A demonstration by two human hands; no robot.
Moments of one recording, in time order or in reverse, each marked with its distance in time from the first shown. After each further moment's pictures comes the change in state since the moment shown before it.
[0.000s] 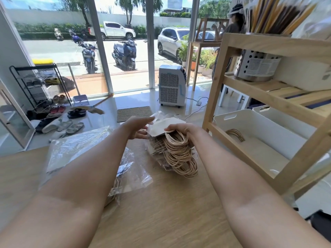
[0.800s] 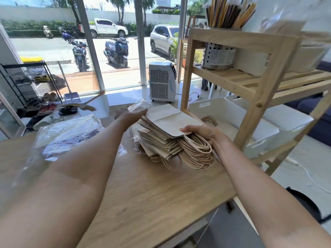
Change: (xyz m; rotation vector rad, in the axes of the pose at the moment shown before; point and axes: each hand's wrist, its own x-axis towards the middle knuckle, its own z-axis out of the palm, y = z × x) left_hand -0.060 -0.013 0.072 0.369 0.456 0.175; right_hand -0.111 0.114 -0.094 0.321 -0.165 -0.205
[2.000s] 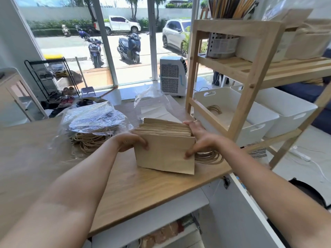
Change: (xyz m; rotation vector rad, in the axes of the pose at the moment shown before) left_hand -0.126 -0.083 -0.009 -0.433 -0.658 -0.075; right_hand -0.063 0.053 0.011 -1.223 0.014 -0.259
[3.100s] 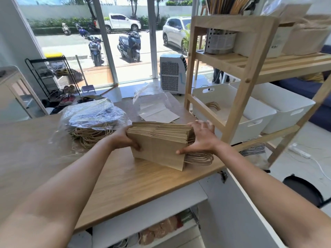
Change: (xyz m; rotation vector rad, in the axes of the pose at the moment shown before) left_hand -0.016 -0.016 -0.012 0.459 0.247 0.126; right_hand -0.019 0.011 0.023 -0.156 0.239 -0.009
